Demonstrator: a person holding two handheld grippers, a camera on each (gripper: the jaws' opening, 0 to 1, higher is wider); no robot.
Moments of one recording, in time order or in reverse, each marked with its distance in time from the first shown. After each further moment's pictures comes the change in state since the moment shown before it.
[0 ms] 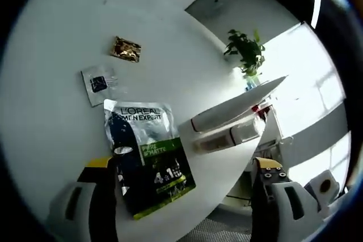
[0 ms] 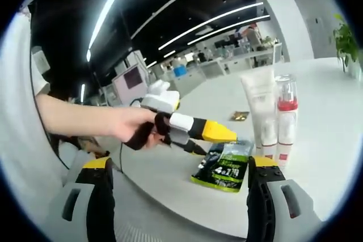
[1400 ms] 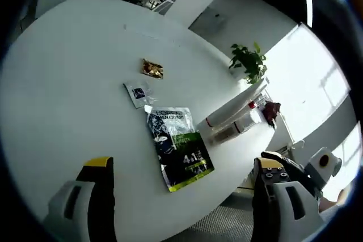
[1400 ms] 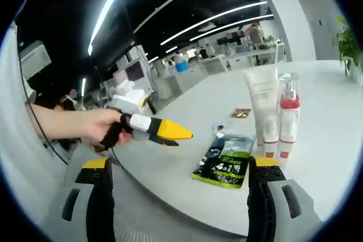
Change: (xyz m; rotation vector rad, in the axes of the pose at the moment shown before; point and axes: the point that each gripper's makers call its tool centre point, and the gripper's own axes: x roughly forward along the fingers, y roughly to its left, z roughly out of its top) left arm -0.085 0.030 -0.013 0.061 -0.207 0.080; right arm 0.000 0.004 -0.007 -0.030 0.037 0.006
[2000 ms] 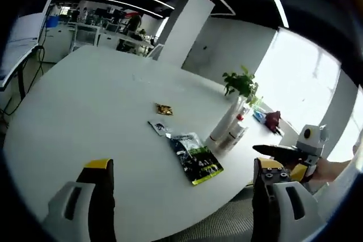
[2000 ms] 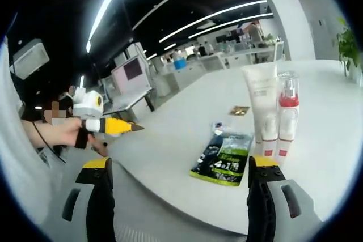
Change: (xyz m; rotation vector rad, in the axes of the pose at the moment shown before) left arm -0.100 0.014 0.007 0.227 -0.268 0.056; right arm 0.003 -0.009 -0.008 -0.003 0.023 -0.019
